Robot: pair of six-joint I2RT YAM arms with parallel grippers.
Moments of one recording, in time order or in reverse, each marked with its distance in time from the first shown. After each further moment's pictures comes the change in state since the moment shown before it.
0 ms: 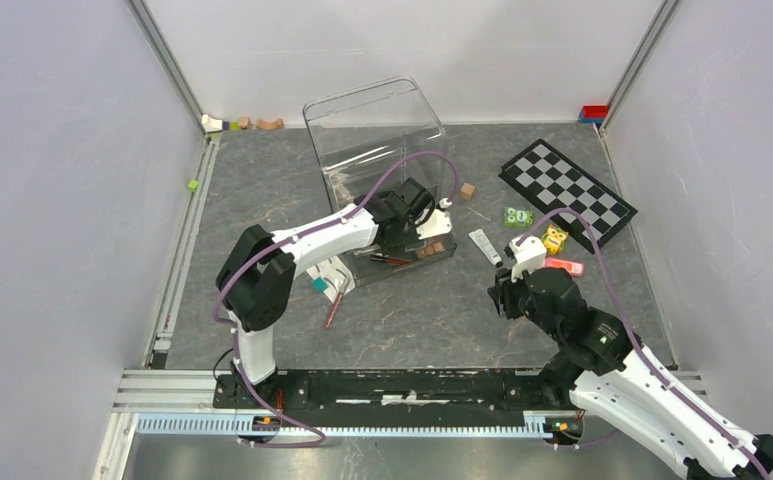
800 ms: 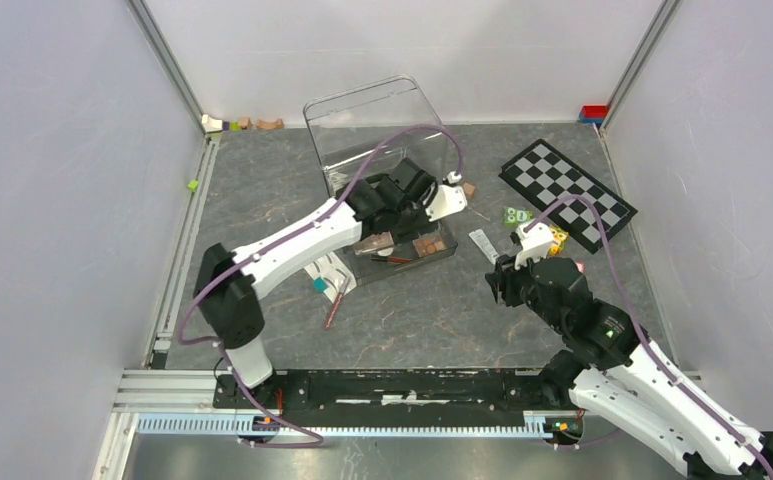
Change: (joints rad) left arm -0.055 -0.122 0.144 -0.102 0.053 -0.087; right arm 0.000 0.056 0.108 0.021 0.021 0.013
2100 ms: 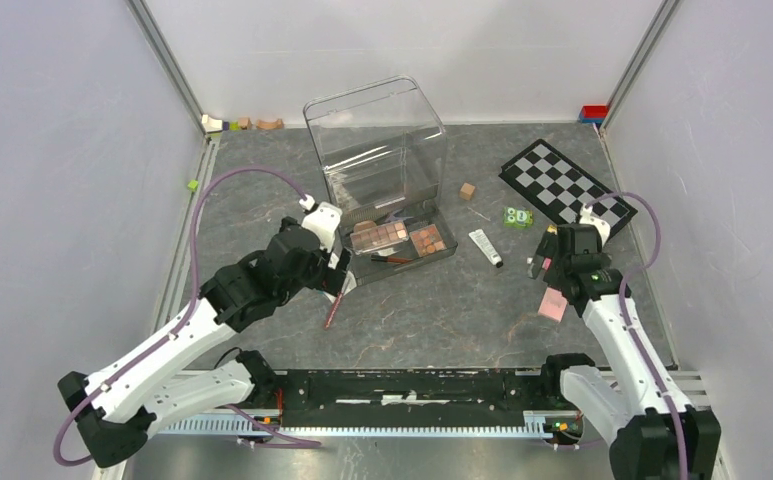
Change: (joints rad) left arm 0.032 -0.894 -0.633 -0.013 -0.189 -0.703; right arm -0.644 0.325 -0.008 -0.073 0.074 0.165
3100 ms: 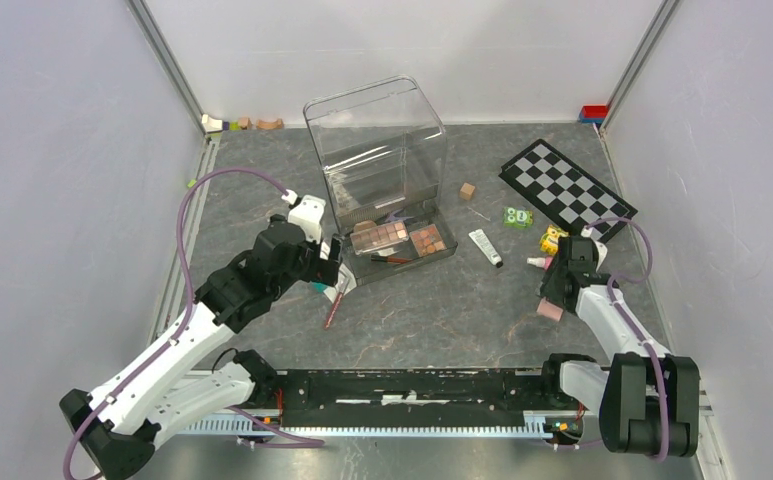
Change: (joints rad) left arm 0.129 -0.045 -0.094 0.121 0.081 -0.027; right arm -0.166 0.204 -0.182 0.184 -0.097 0.036
